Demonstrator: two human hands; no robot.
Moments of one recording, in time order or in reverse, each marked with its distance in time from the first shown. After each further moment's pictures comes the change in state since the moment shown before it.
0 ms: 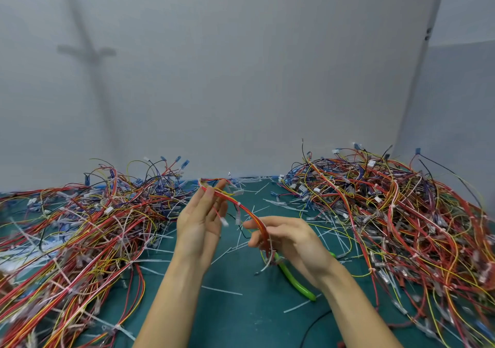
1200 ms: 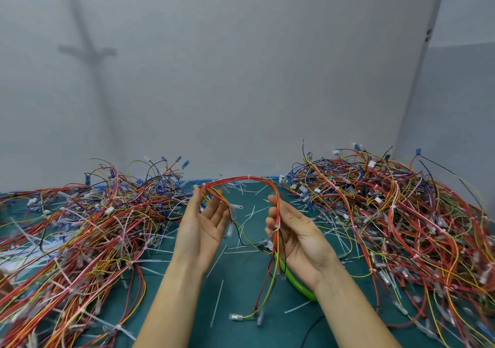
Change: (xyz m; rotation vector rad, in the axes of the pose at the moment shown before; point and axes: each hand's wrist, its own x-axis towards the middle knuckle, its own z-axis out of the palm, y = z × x) left_hand 0.003 0.002 -0.005 -0.081 0.073 -0.174; right_hand 0.008 0.001 0.006 0.653 0.225 0.010
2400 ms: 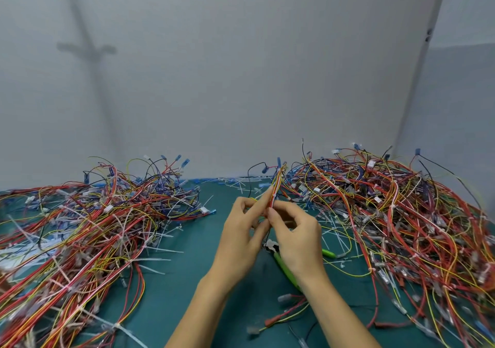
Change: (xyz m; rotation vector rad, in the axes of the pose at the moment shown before) left_hand -0.015 -0.048 0.012 1.342 -0.383 0.728; right_hand 0.007 0.020 -0.003 -1.049 0.335 -0.630
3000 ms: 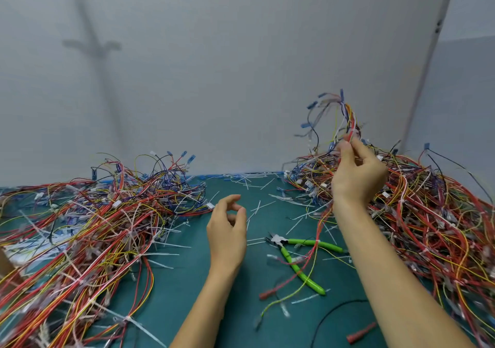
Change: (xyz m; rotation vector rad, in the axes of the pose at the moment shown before) left_hand -0.004 -0.030 0.001 -0.171 0.396 -0.468; right_hand 0.094 -0.021 -0.038 -0.058 0.677 0.027
